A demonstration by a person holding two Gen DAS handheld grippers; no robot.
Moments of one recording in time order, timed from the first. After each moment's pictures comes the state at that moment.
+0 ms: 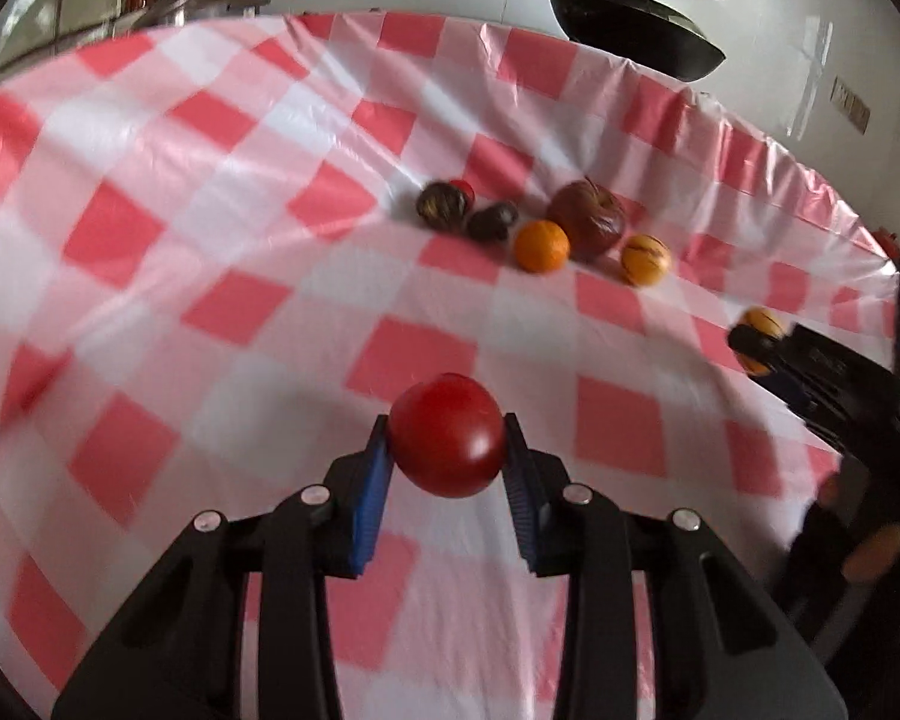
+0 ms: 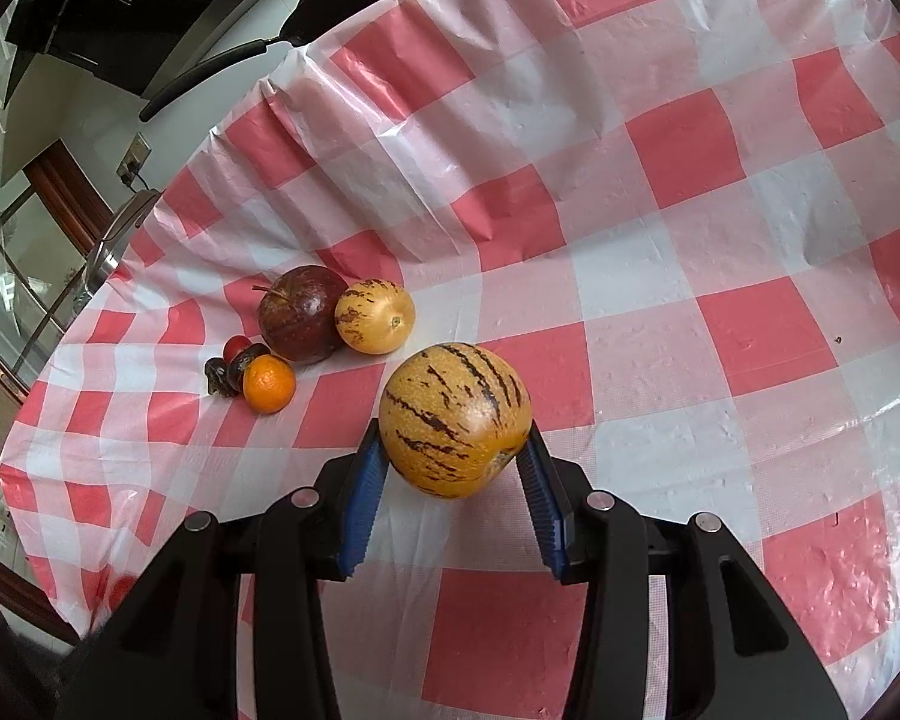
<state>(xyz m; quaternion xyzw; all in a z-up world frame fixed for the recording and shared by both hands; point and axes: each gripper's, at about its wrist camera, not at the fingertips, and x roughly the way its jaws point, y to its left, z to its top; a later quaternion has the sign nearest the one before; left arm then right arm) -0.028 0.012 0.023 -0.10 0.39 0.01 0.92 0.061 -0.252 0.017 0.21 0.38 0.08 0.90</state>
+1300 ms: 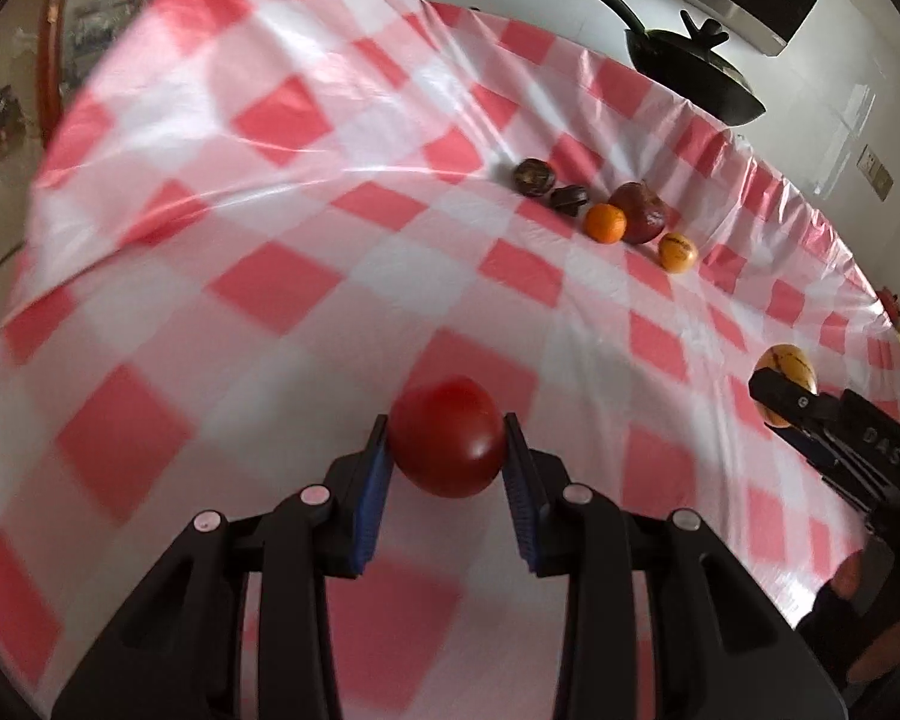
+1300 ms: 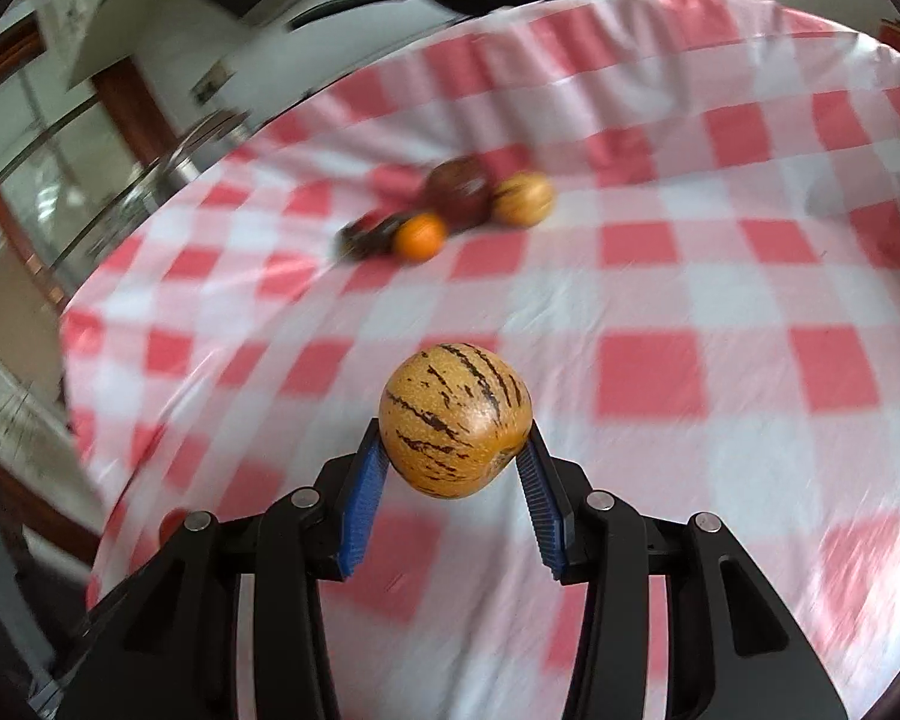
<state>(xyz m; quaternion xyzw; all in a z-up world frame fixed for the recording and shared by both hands) -0.123 0.066 0.018 -0.16 0.38 0.06 0.91 -0.067 -0.175 0.044 0.14 0.40 0.16 0.89</state>
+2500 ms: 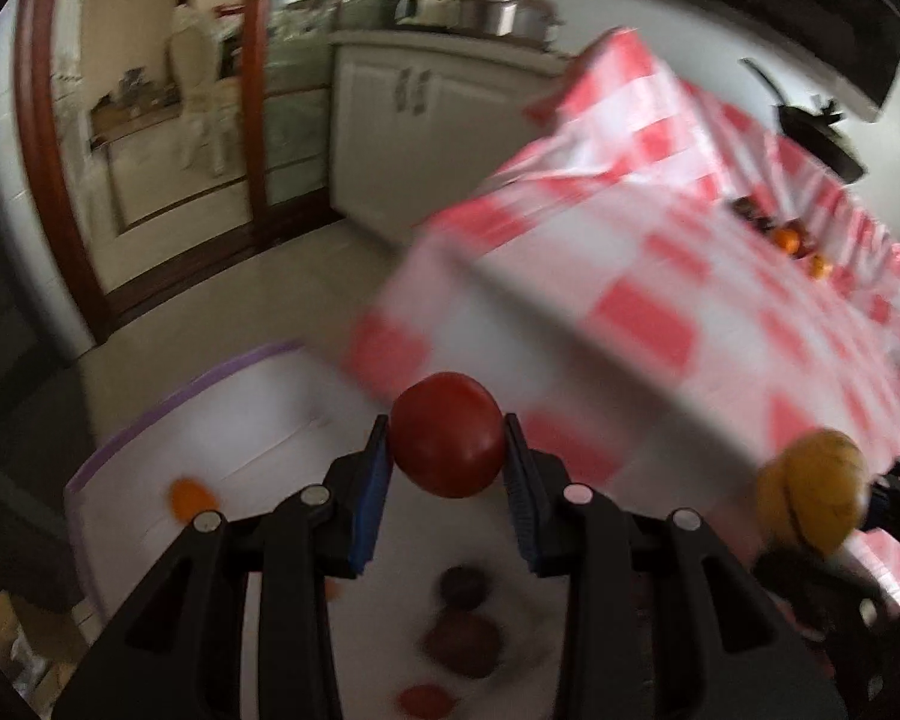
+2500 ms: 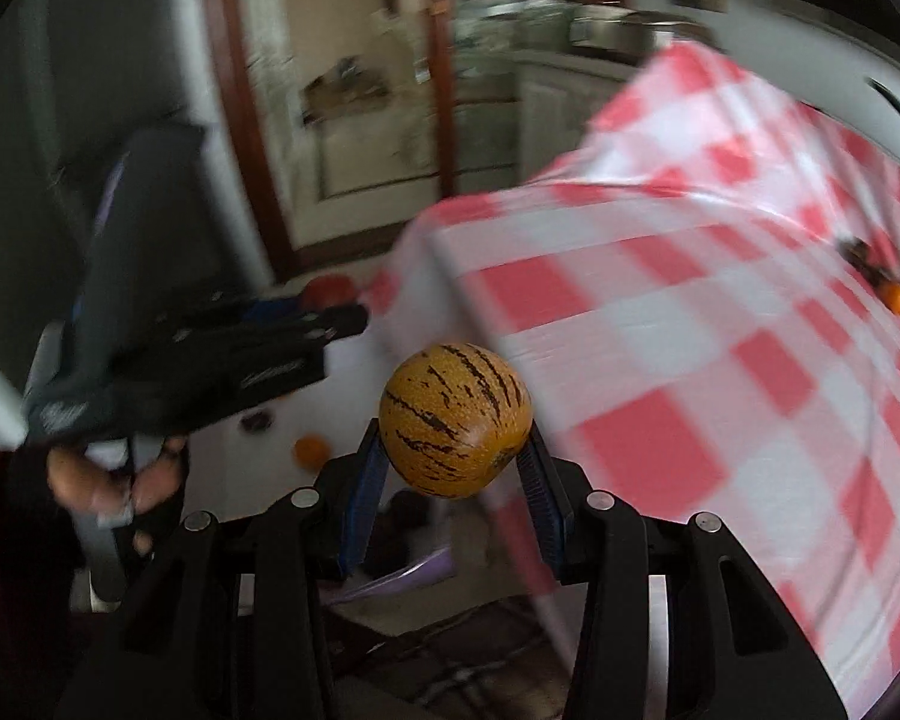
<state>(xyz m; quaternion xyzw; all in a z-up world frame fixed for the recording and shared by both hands) -0.393 0.238 -0.022 -0.17 0.36 0.23 0.89 -0.356 0.064 0.019 -0.20 0.34 0.49 0.78</state>
